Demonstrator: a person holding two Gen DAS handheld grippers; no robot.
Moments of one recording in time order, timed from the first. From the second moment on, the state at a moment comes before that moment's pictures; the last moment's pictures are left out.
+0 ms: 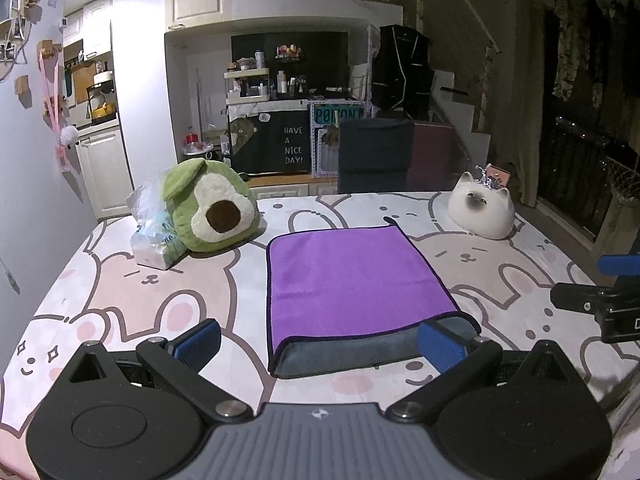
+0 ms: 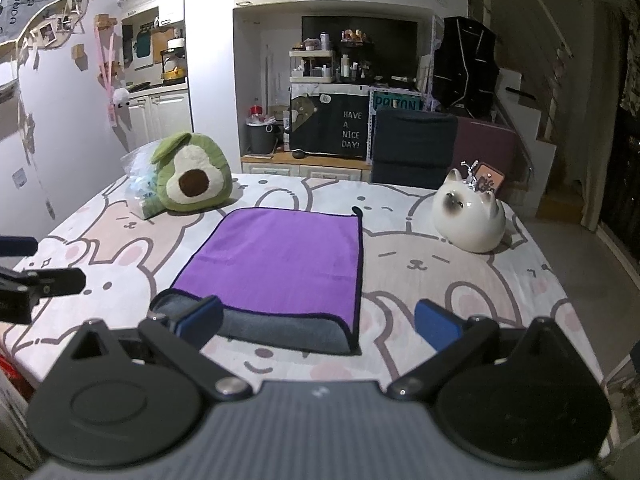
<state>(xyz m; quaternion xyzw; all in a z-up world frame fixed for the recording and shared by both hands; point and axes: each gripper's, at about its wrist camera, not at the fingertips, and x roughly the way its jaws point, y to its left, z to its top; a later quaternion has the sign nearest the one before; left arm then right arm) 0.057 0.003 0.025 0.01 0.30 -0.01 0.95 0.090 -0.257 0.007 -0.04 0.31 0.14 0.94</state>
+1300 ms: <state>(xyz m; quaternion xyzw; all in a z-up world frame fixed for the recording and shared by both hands) 0.165 0.018 -0.057 0.03 0.42 -0.03 0.91 0.176 -0.253 -0.045 -0.09 0.40 0.15 0.90</state>
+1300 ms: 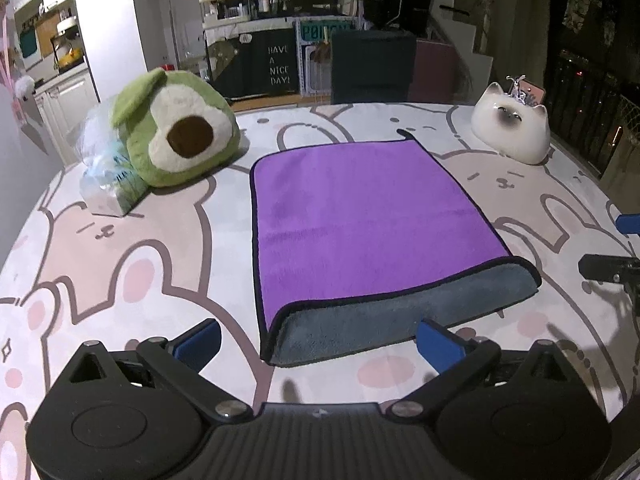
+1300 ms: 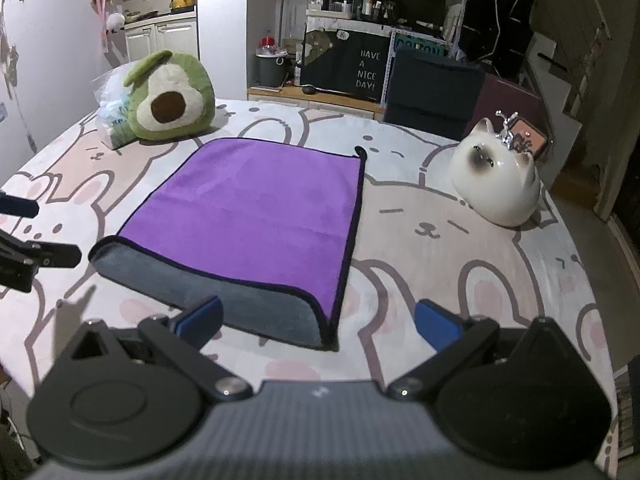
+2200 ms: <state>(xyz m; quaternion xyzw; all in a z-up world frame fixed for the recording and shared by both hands) 0.212 0.075 -0.109 -0.07 0.46 -0.08 0.88 0.237 -0.257 -0.108 -0.04 0.44 0.20 0.87</state>
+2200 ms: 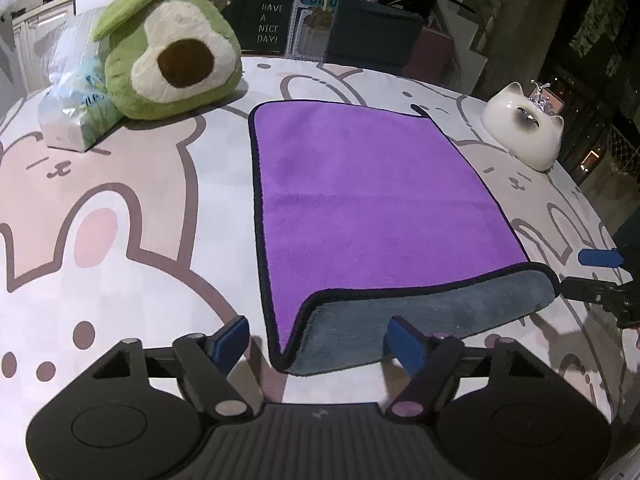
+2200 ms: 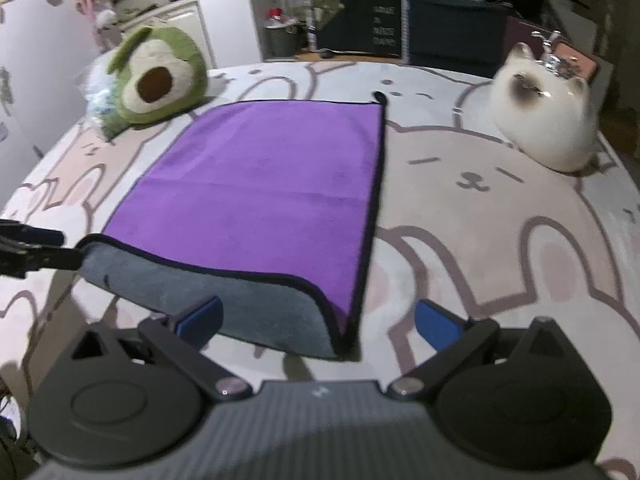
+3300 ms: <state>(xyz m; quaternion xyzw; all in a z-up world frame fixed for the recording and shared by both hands) 0.226 0.075 -0.120 -0.03 0.50 -0.10 0.86 0.245 -0.250 -0.128 -0.06 0.50 0.24 0.83</state>
